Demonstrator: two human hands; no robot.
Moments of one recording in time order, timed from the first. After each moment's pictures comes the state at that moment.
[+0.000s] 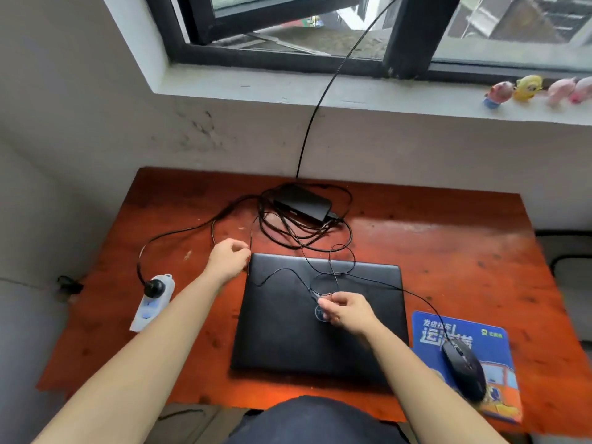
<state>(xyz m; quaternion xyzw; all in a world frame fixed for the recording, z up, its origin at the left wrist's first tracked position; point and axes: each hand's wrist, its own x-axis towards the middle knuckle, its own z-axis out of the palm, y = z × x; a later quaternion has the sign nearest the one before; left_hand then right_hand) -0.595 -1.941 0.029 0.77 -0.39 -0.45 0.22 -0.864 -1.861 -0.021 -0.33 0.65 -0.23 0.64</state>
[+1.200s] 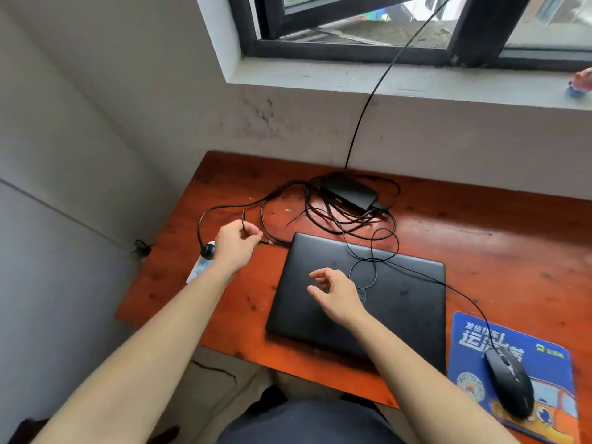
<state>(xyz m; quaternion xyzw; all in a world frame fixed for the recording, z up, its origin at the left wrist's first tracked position) -0.567 -1.867 0.077 0.78 -0.41 -0.31 0.35 -0.789 -1.842 -0.011 -0.65 0.57 -0.17 0.48</state>
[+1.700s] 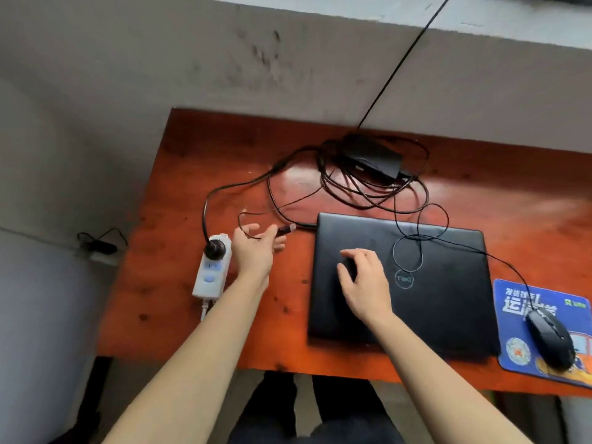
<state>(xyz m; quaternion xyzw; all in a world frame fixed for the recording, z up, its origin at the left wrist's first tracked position) -0.509 -1.894 -0.034 0.67 -0.14 -0.51 0.53 -0.711 -1.841 -0.058 -0.62 0.71 -0.19 0.27</state>
